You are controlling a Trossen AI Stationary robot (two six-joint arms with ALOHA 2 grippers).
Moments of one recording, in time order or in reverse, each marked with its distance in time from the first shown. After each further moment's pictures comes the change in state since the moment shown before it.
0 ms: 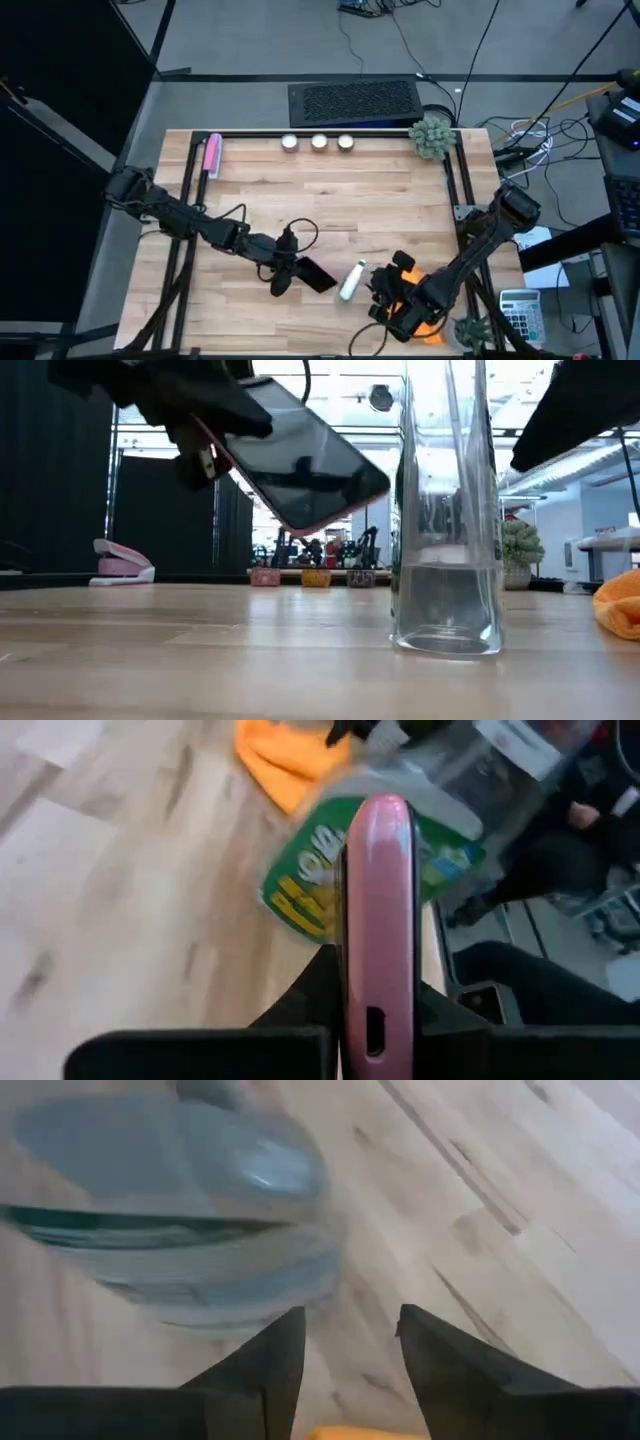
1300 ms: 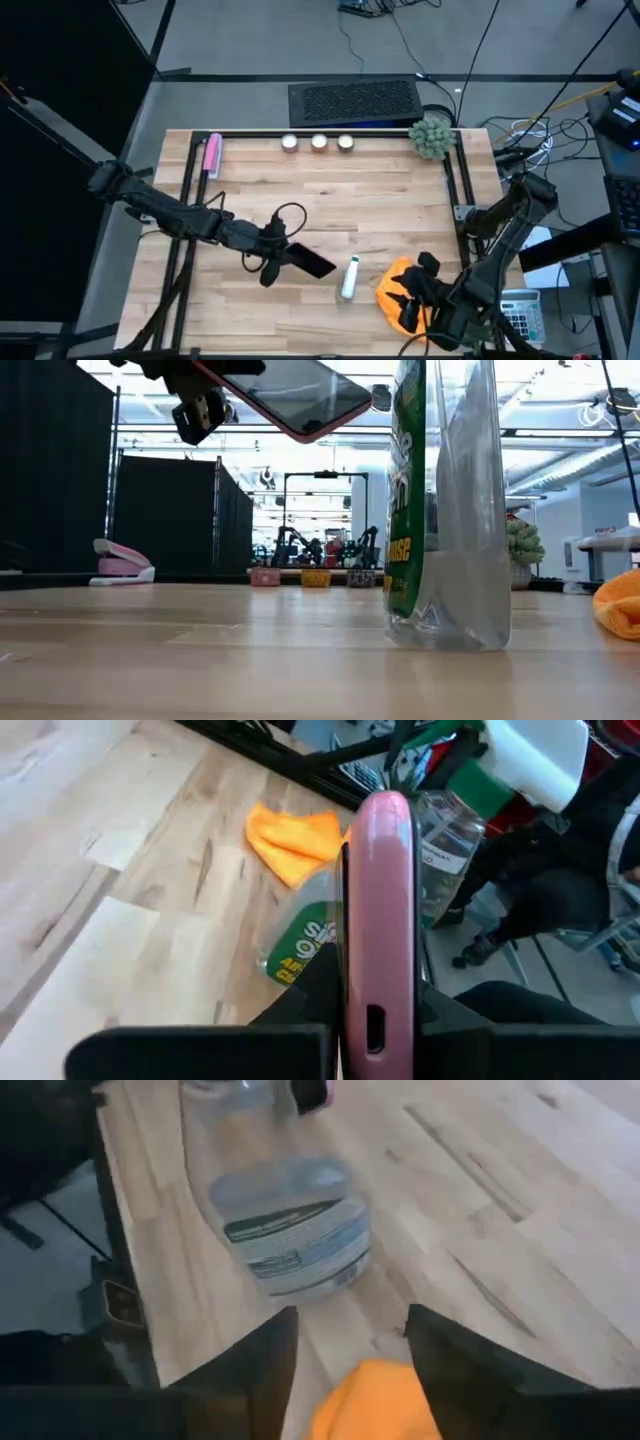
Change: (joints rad) left arm 0.045 -0.207 0.000 -0.093 -0.076 0.088; right arm 0.159 -0.203 0.053 -0.209 -0.032 0.161
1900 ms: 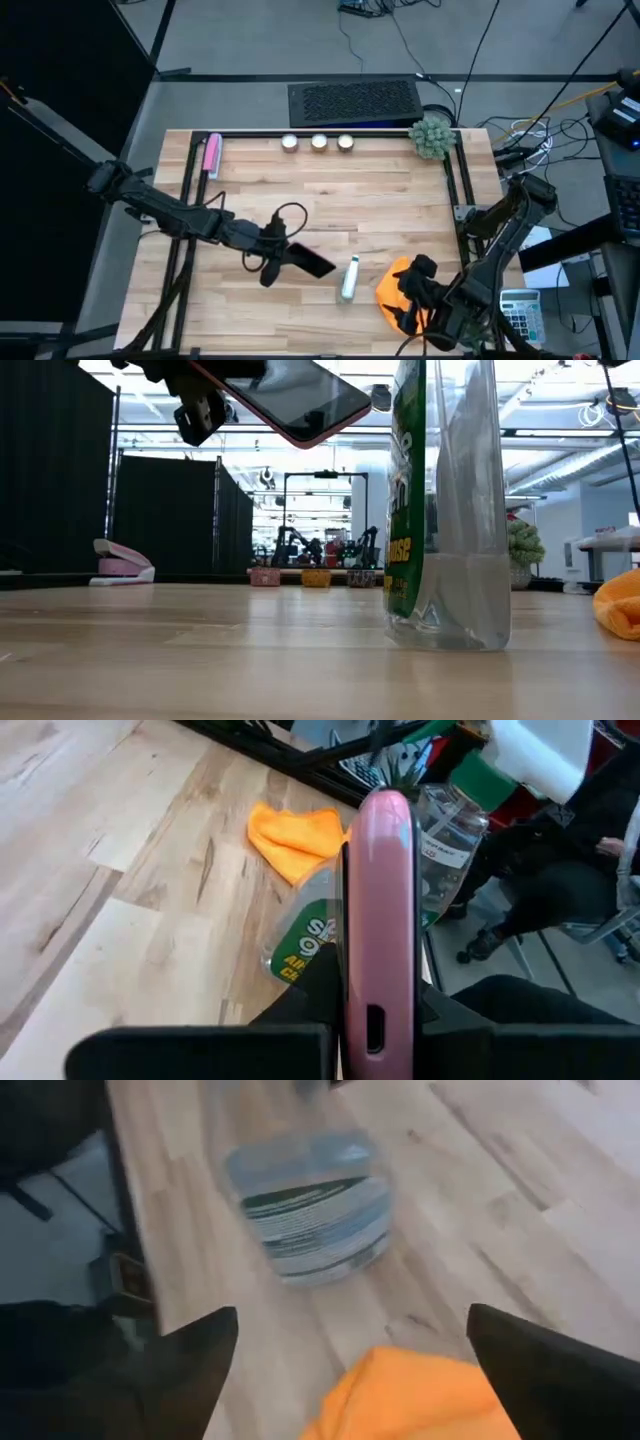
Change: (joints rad) left arm 0.014 -0.003 0.000 0.001 0.005 0.018; right arm -0.013 0.004 0.000 0.094 -0.051 -0.066
